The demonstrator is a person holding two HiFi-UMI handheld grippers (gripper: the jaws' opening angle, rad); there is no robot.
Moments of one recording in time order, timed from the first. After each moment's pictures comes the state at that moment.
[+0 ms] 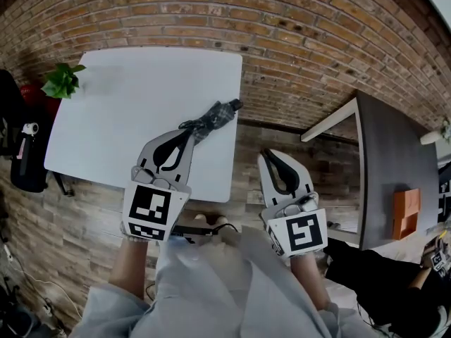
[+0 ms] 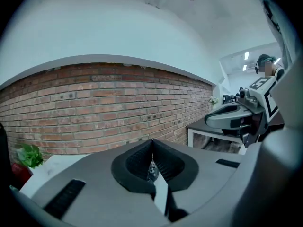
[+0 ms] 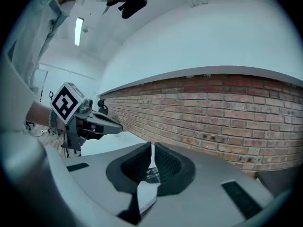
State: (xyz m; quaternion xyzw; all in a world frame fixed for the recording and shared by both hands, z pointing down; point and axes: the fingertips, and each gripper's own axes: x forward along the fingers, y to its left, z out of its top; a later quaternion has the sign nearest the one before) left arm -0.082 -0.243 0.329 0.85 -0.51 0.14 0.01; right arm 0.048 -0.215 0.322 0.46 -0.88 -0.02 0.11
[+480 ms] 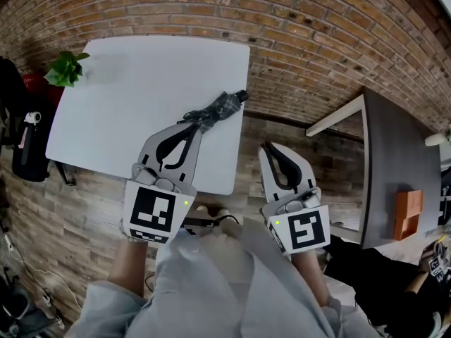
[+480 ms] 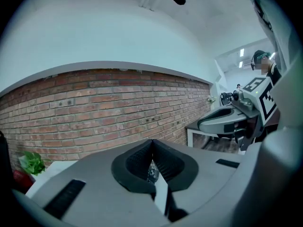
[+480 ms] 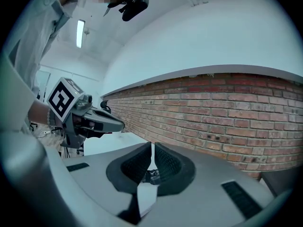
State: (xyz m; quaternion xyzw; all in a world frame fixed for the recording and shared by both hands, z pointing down) left arm -0.078 -0.231 0.317 0.85 -0.50 0.14 -0.01; right arm 0.034 -0.215 0.322 0.44 -0.89 -0.02 0.10
